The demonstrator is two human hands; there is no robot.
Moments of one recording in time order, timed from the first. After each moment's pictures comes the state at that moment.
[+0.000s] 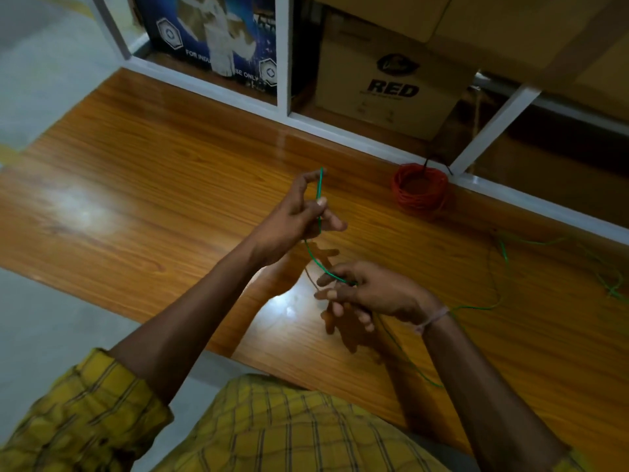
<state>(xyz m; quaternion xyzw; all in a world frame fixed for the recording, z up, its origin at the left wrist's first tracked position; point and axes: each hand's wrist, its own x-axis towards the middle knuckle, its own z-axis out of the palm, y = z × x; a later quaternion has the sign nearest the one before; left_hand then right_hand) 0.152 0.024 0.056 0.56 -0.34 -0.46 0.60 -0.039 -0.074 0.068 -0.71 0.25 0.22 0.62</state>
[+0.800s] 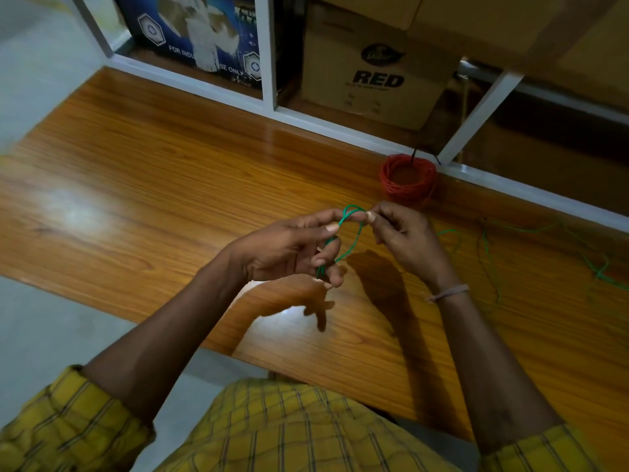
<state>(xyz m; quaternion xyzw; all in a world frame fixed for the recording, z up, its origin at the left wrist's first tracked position) 0.124 0.041 0.078 0.37 -0.32 -0.70 0.51 -0.059 -0.136 0.071 -0.84 0.26 -0.15 0.45</state>
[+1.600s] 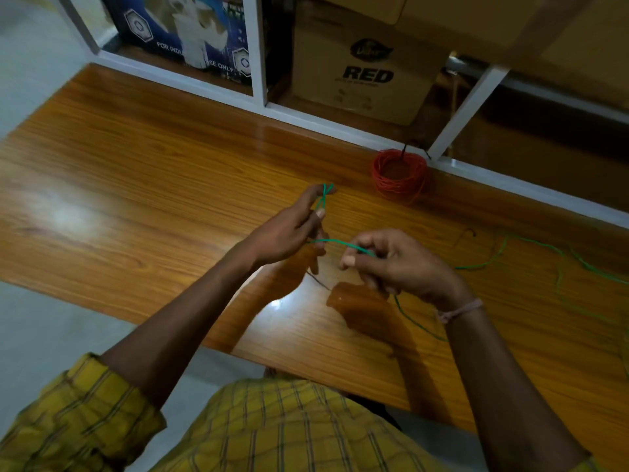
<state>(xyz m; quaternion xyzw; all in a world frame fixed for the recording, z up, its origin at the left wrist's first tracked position) 0.127 0.020 0.050 0.66 -0.51 -0.37 0.41 -0.081 -0.097 0.114 -0.77 0.25 0.07 0.59</state>
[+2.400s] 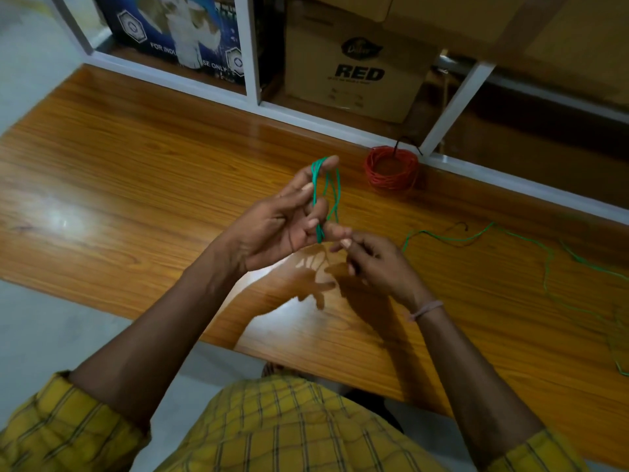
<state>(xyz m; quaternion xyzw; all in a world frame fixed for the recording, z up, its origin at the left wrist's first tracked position) 0.107 0.037 0.091 0.29 -0.26 -0.65 0.65 -0.086 -0.094 0.044 -0.78 0.31 -0.07 0.53</state>
